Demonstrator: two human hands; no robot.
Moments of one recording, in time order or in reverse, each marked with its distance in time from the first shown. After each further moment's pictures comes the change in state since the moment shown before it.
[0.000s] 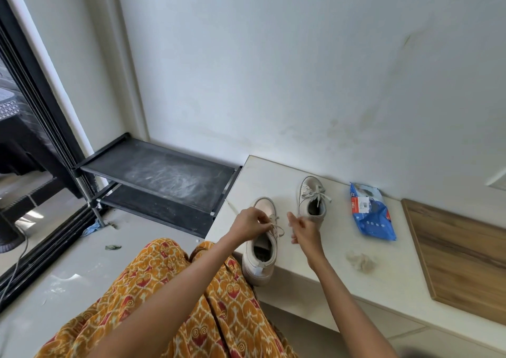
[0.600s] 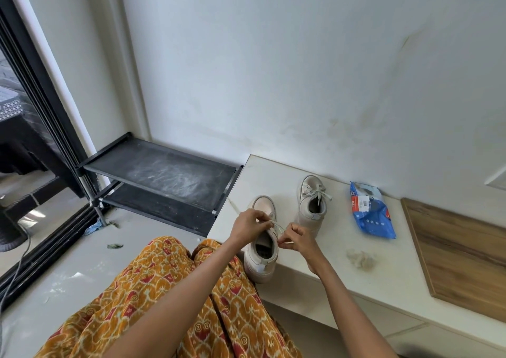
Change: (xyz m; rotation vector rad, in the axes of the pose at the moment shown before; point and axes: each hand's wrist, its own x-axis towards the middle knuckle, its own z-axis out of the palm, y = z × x) left_hand -0.010 -0.007 0.009 -0.087 0.094 -0.015; right_hand -0.019 0.002 -0.003 0.155 -0.322 0.035
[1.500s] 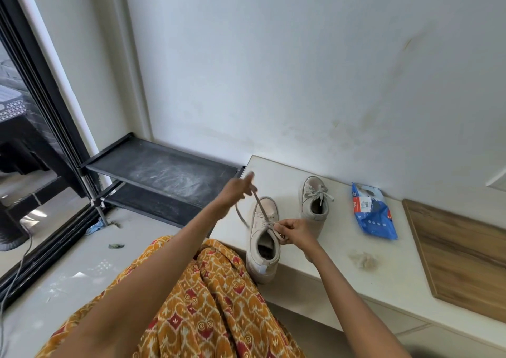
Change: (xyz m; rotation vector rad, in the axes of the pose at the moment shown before) left_hand 0.024 0.026 -0.085 -0.508 -0.030 -0.164; right_hand 0.020 -0.008 0.010 -0.154 -0.018 0.017
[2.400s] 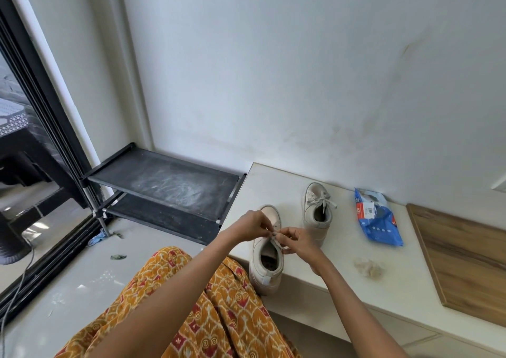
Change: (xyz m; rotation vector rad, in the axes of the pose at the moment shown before) left_hand -0.003 -0.034 0.034 0.796 -0.302 0.240; right_hand -0.007 -0.001 -0.001 0.019 -0.084 -0.055
